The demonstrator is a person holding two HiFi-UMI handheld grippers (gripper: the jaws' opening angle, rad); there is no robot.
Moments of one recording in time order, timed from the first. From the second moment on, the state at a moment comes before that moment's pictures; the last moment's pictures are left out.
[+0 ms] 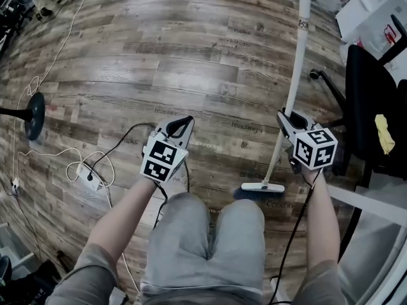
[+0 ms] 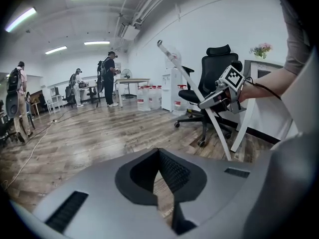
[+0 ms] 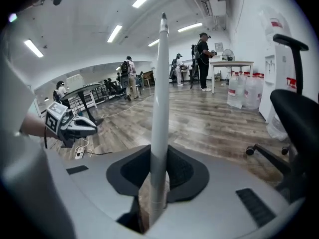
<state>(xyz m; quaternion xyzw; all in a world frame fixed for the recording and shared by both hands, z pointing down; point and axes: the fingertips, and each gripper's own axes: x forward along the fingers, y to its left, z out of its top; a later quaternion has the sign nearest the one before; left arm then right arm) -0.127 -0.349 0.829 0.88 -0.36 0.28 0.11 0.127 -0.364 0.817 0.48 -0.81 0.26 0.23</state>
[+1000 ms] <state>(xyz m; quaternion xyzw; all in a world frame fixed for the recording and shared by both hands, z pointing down) -0.123 -0.317 1.077 0.86 -0.33 0.33 0.20 0.191 -0.340 1.115 0.54 -0.71 0.34 0.30</state>
